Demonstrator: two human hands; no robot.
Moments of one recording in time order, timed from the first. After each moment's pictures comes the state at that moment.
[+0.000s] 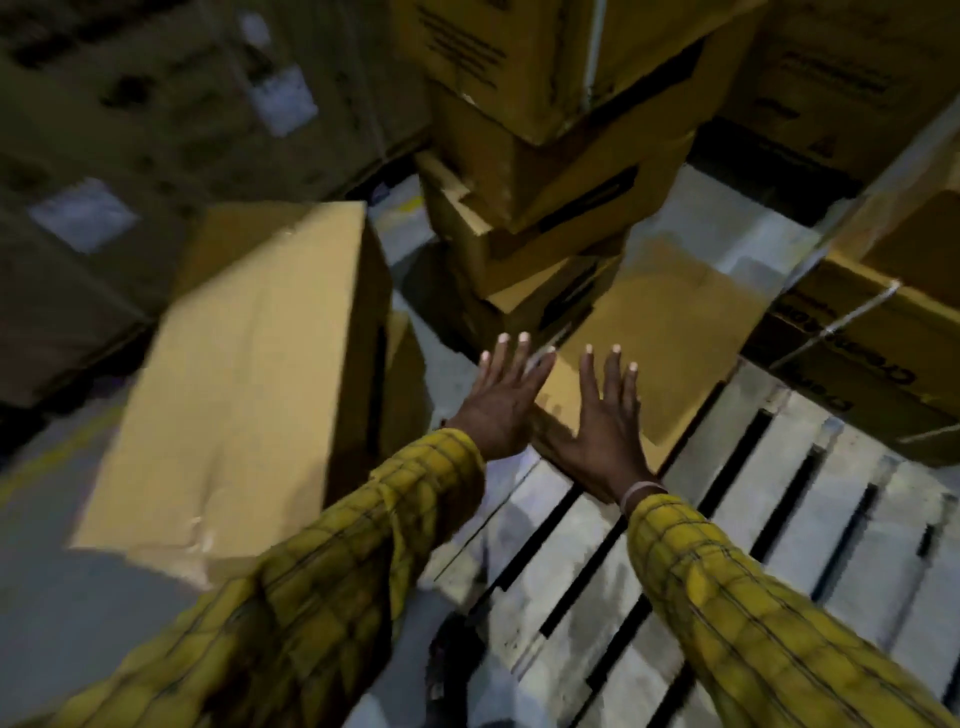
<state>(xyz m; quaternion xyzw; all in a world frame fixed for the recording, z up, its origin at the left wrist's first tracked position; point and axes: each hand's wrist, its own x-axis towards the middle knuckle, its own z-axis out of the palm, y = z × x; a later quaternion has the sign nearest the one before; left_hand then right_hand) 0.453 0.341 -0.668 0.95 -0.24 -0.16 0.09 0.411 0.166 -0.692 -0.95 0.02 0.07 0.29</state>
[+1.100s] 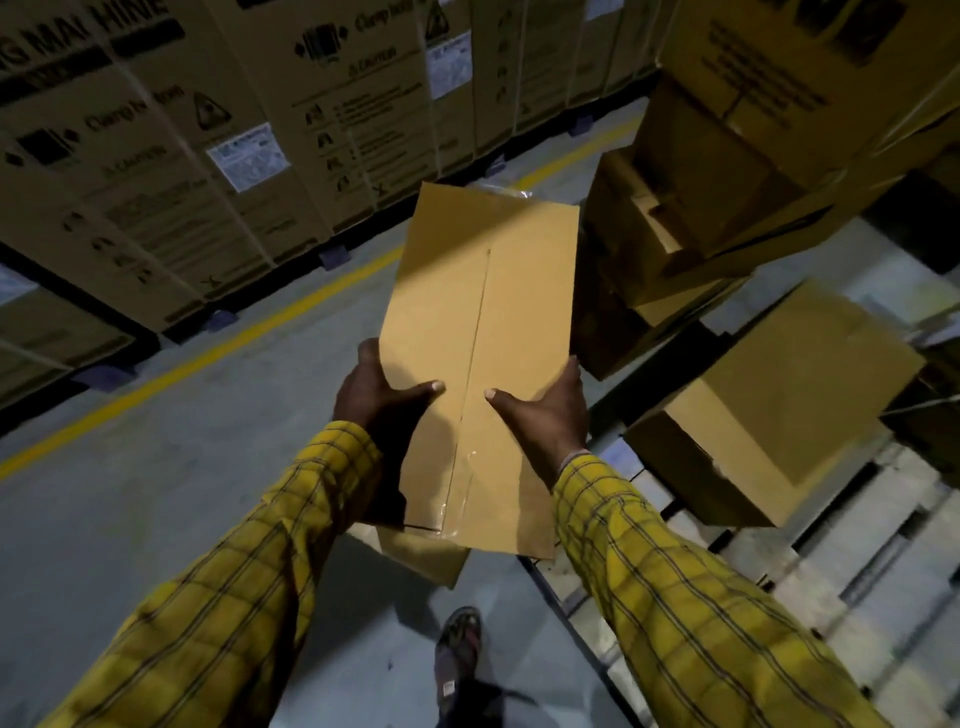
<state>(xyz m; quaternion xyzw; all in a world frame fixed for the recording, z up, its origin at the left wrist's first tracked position) 0.425 0.732 -0.626 0.86 0.26 -0.06 0.43 0.444 0.508 -0.654 -0.85 0.19 0.11 0.48</state>
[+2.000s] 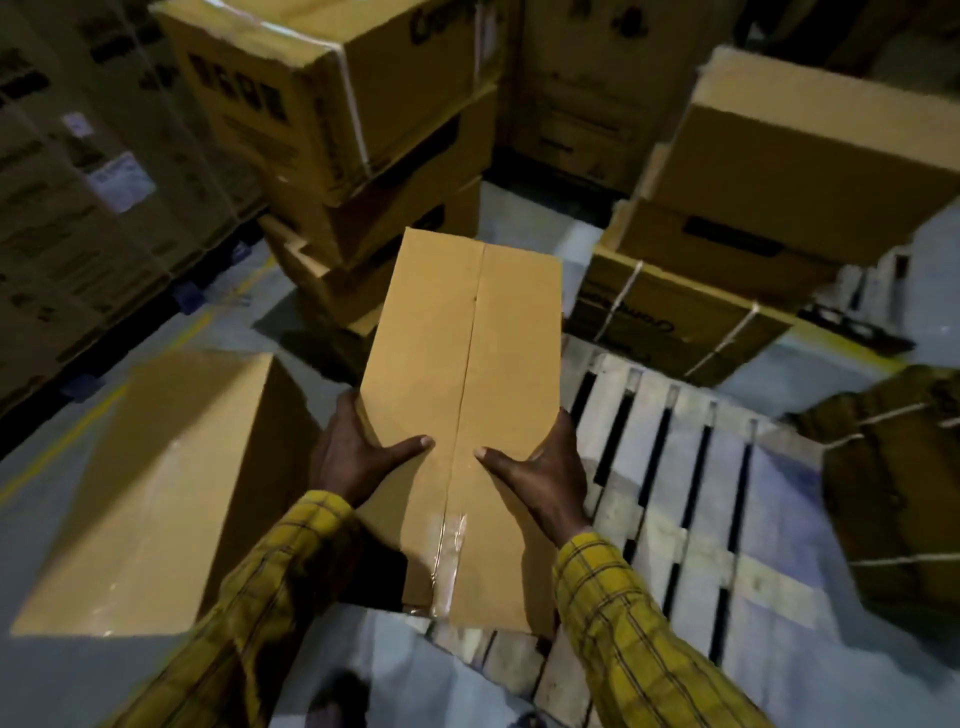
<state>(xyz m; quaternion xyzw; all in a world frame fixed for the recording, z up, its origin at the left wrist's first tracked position) 0.290 0.277 -0.524 0.90 0.03 -0.13 0.42 0.205 0.055 -0.561 -0.82 0.29 -0.06 0.50</state>
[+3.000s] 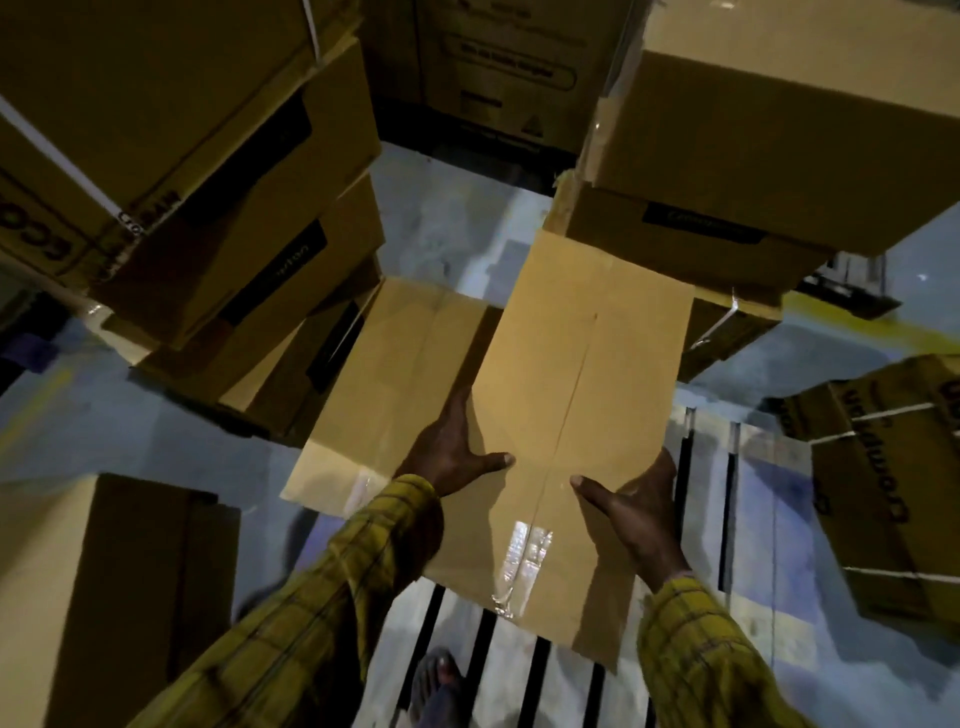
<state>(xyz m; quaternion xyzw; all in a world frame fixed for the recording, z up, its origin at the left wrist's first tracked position) 0.512 -0.014 -0.692 0.85 -0.17 -0.32 0.38 0.326 -0.218 -0.691 -0.73 0.44 -0.08 0.51</state>
